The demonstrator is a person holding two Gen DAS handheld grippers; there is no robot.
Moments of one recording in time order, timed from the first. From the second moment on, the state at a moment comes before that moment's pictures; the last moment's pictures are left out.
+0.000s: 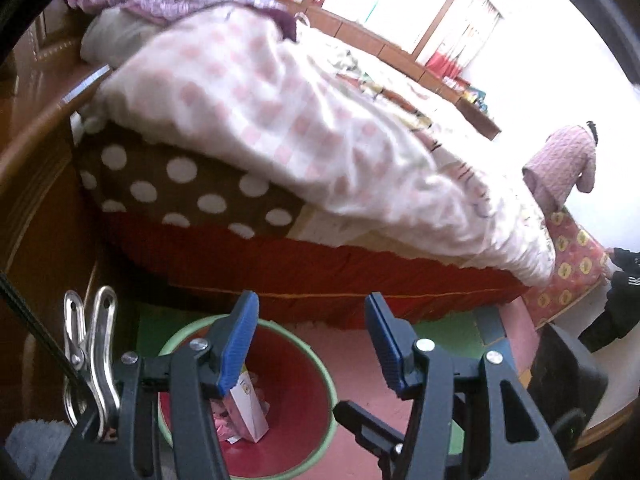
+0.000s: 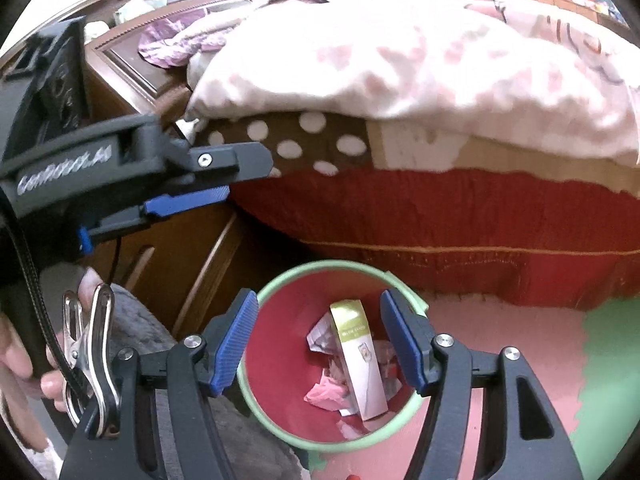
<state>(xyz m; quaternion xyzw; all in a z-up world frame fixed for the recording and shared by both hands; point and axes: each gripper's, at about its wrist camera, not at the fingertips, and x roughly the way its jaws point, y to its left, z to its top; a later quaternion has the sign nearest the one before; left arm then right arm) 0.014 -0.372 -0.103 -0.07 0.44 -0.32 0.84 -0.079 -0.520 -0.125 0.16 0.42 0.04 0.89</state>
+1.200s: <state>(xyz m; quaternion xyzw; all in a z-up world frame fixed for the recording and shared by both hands) -0.108 -0.287 0.071 -0.10 0.27 -0.41 0.86 -0.139 -0.475 0.033 0.12 0.27 0.08 0.95</state>
